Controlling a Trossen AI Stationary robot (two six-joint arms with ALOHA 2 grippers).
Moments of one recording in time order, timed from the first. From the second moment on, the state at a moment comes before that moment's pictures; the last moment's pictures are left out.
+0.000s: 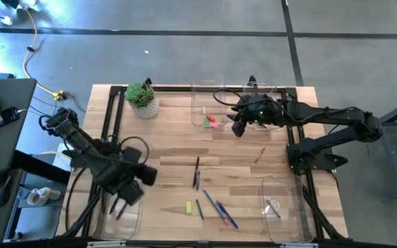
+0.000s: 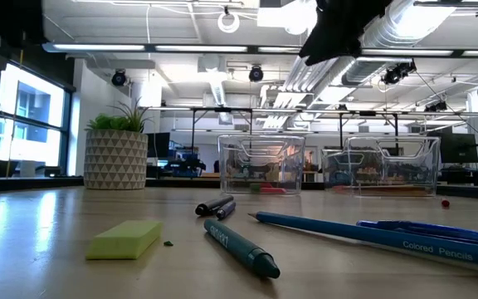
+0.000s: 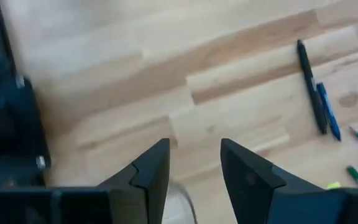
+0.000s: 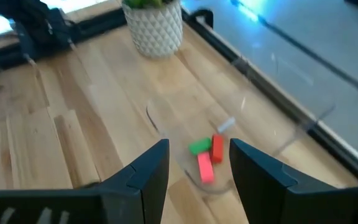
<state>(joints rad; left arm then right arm) -0.60 1.49 1.29 -1.51 -0.48 -1.99 -0.16 1.18 1.05 -0.49 0.27 0.26</state>
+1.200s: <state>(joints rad) 0.00 1.50 1.51 -0.81 -0.48 -0.92 -0.16 1.18 1.05 -0.86 0.25 0.42</state>
